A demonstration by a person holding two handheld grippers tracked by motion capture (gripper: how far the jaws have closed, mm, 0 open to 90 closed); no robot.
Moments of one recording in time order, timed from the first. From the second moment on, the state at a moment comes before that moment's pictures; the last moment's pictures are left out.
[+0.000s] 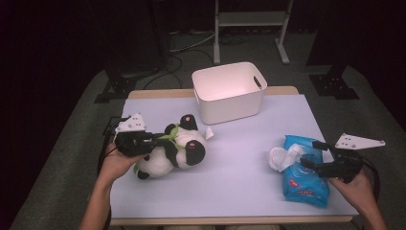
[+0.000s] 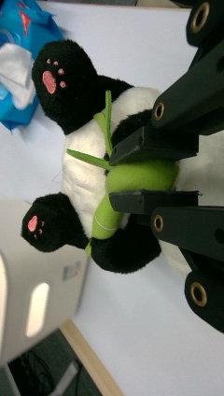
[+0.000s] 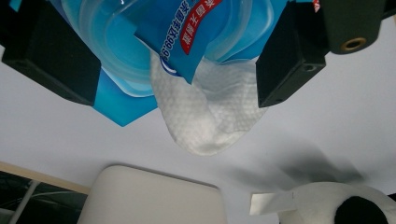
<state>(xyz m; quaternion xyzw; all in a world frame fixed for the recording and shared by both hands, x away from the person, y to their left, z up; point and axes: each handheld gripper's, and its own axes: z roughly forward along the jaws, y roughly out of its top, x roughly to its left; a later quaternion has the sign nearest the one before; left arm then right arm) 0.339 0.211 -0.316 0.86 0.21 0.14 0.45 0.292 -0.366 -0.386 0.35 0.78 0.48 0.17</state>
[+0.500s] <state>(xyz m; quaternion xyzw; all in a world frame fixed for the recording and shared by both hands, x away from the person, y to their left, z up) 0.350 0.154 -0.299 0.86 0.17 0.13 0.46 0.290 -0.371 -0.384 0.35 0.78 0.49 0.17</state>
